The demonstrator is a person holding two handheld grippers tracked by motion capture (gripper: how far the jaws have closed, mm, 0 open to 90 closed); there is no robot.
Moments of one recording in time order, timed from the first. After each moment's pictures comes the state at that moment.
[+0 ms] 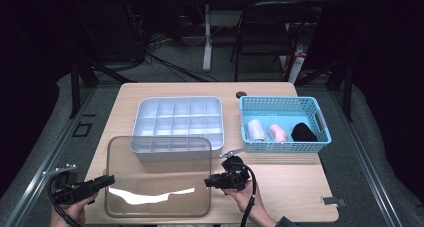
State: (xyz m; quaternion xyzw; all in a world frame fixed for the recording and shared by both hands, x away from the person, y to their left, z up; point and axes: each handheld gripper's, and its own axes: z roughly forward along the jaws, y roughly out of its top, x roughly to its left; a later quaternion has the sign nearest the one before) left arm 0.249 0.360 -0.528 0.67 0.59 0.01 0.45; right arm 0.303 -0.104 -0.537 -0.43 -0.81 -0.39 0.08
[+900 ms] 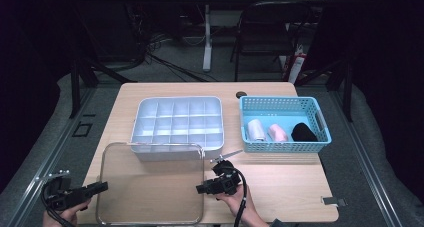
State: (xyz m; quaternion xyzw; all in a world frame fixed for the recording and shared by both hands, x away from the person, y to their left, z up) left arm 0.238 0.378 -0.538 0.66 0.61 0.00 0.43; right arm 0.300 -0.080 -0.552 -0.43 -0.82 -0.38 0.11
